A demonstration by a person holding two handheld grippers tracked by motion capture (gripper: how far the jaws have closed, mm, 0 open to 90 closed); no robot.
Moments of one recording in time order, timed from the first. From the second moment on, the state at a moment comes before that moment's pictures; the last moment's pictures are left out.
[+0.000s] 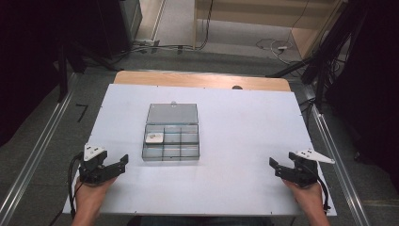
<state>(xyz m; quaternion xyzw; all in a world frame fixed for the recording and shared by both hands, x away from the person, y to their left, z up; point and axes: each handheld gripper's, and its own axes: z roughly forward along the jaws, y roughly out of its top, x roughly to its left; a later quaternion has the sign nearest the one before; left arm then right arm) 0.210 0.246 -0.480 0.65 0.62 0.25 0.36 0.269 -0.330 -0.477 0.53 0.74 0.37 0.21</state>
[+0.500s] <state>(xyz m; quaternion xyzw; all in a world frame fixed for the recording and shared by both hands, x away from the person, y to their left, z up) 0.208 0.253 -0.493 0.65 0.63 0.26 0.33 0.268 -0.332 -0.476 0.53 0.73 0.37 0.22</state>
